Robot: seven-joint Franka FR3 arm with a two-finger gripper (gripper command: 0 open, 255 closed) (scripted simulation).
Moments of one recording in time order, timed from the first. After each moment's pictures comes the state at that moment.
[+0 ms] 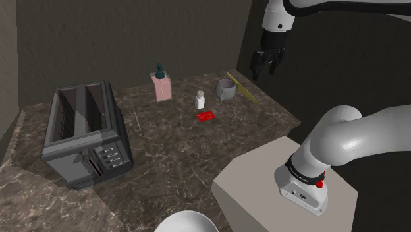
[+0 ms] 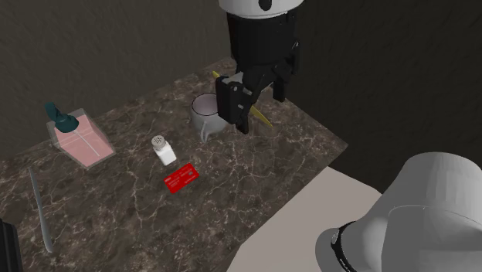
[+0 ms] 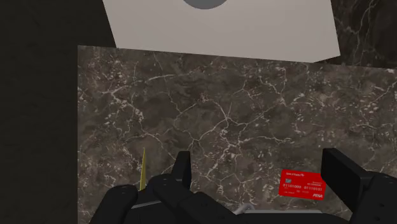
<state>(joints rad) -0.02 -0.76 -0.03 -2.43 -0.02 1.57 0.17</state>
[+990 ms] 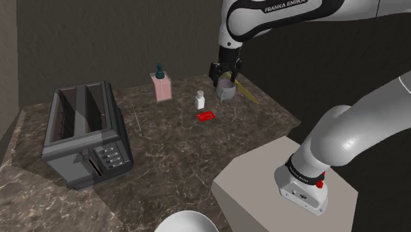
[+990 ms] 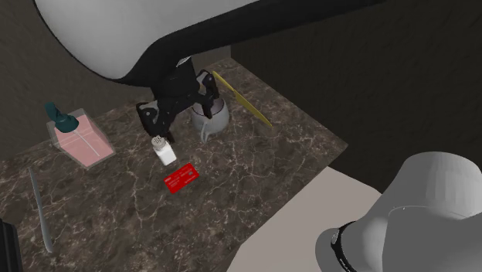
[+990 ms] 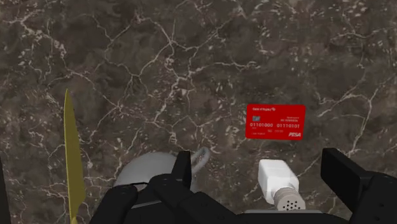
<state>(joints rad) 0.00 -0.33 0.04 -2.33 0.03 1.94 0.31</state>
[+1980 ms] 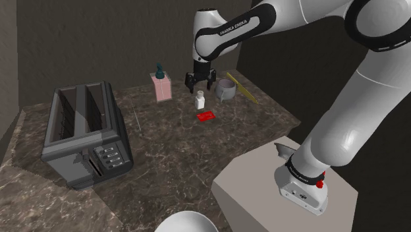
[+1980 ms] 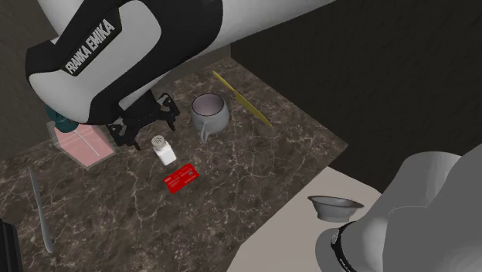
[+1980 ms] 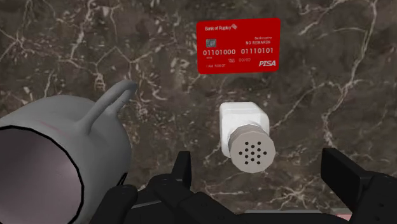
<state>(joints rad) 0.01 0.06 0.08 -2.13 0.01 2.17 0.41</state>
